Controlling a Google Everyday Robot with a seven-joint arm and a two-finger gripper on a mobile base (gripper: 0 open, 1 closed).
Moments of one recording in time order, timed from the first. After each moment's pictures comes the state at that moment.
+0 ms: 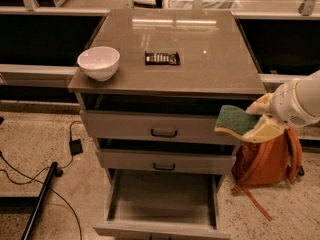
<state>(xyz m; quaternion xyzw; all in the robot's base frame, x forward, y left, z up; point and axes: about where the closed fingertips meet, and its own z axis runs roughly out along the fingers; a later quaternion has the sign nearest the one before) 0.497 -0.246 0.816 -0.57 0.77 0.03 0.27</state>
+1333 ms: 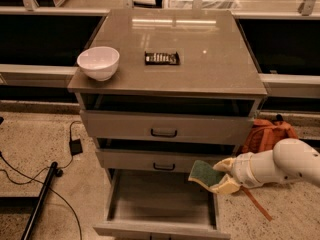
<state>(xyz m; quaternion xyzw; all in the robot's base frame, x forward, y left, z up) 0.477 -0.198 0.569 -0.55 0.77 0.16 0.29</state>
